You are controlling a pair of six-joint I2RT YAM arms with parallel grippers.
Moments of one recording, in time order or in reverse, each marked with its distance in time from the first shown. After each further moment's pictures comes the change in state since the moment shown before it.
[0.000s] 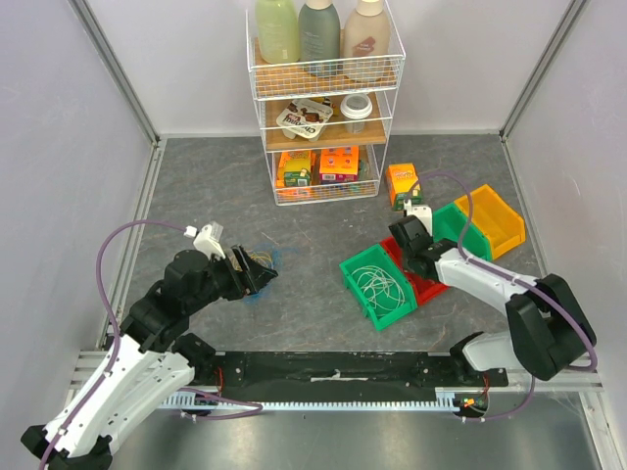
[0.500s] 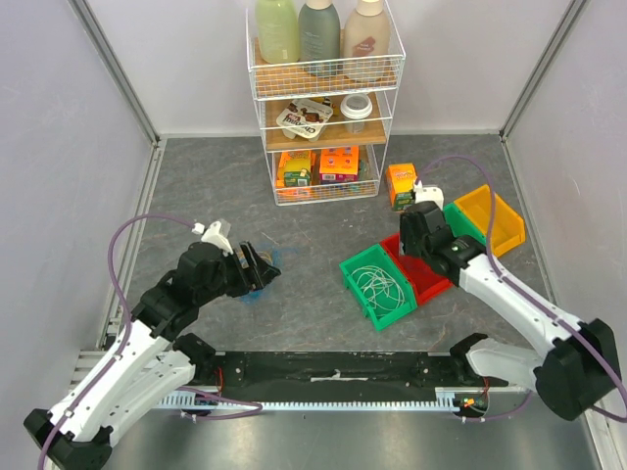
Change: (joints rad) left arm 0.000 0.096 0.000 0.008 -0.027 0.000; right arm -0.006 -0.188 0.118 -0.101 -0.064 -0.076
